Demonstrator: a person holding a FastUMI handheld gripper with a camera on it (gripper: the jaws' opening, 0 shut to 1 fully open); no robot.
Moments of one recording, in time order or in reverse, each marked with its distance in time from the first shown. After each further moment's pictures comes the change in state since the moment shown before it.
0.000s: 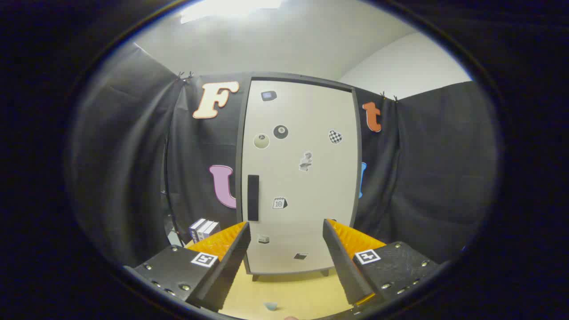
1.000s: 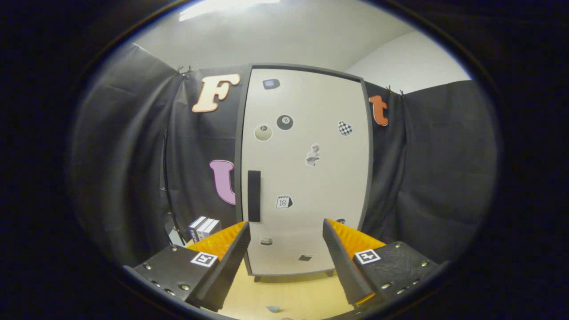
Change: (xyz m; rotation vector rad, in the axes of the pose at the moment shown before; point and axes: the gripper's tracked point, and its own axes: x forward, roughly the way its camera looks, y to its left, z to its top) arm 0.011 0.006 -0.005 0.012 0.046 0.022
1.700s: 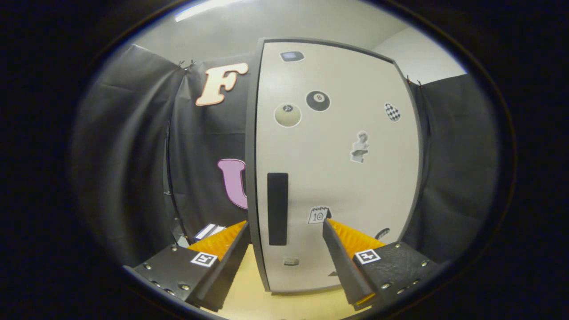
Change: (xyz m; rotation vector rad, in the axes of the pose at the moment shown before) arm 0.101 0.055 -0.009 0.035 0.018 0.078
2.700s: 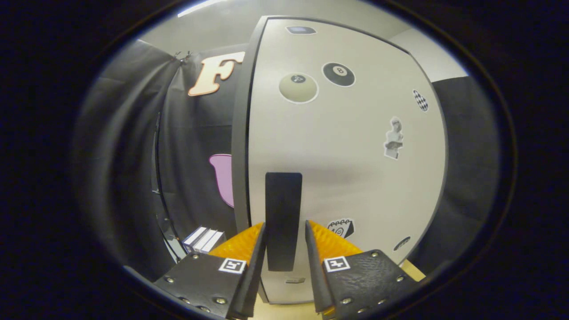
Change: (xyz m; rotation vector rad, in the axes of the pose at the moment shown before) arm 0.065 0.010 -0.011 -0.020 0.020 -0.006
